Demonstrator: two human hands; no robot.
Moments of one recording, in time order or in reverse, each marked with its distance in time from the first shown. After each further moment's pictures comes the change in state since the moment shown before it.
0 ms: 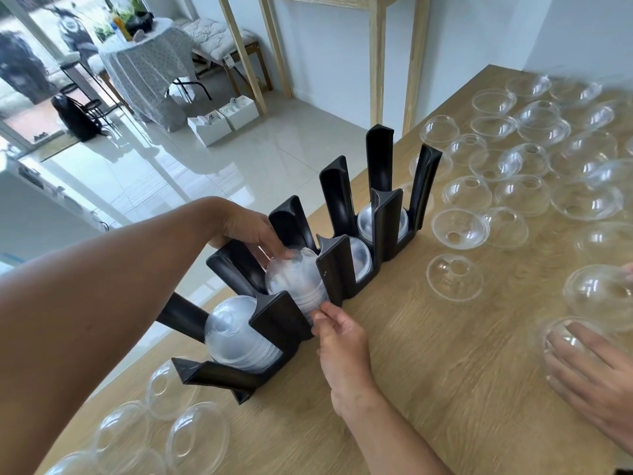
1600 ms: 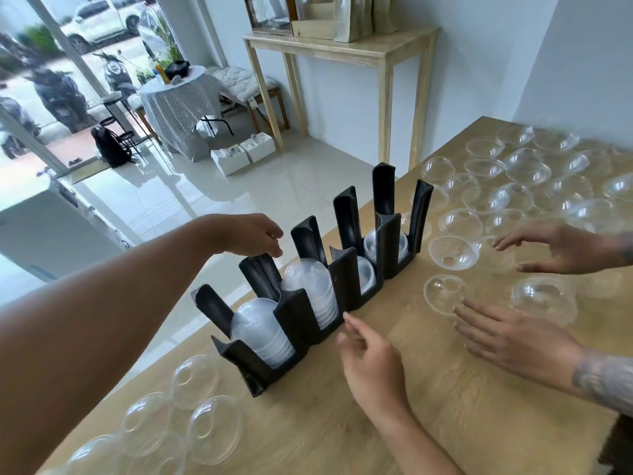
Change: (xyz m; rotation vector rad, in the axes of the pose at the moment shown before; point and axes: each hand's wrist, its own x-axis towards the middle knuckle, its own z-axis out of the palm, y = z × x) left_hand -0.069 -0.009 0.015 0.358 0.526 0.075; right_hand -0.045 -0.020 -0.047 -0.612 0.033 -0.380
